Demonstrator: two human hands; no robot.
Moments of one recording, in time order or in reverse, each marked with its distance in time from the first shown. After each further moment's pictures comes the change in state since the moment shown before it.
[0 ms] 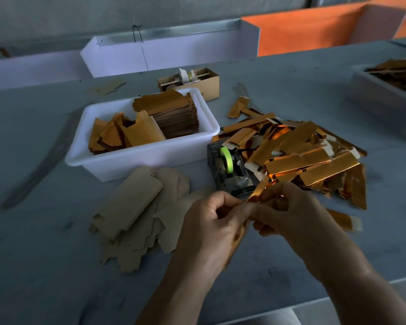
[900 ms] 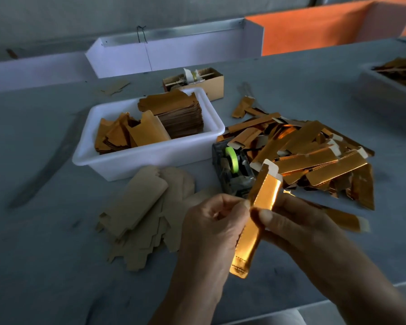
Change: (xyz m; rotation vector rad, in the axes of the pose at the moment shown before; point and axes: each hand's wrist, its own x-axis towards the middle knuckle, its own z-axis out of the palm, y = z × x) left_hand -0.012 0.003 -0.001 -0.239 0.037 -0.026; right_hand -0.018 0.013 -0.006 0.380 -0.267 0.076
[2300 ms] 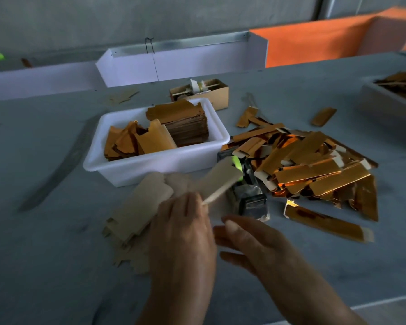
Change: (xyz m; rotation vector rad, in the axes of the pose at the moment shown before) left_hand -0.001 -0.002 -0.029 1.248 0.420 0.489; right_hand 0.003 0.000 0.057 0.007 0.054 0.076
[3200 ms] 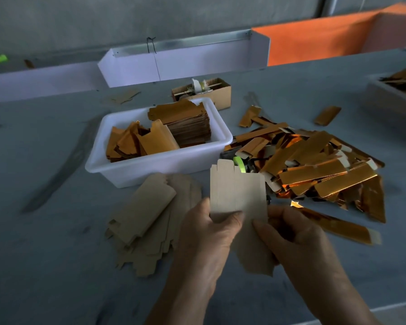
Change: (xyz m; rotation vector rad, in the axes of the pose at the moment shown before) left_hand 0.010 0.010 0.020 -1.100 -0.399 -0.612; right_hand 0.007 0.007 -0.028 -0.428 0.377 -0.231
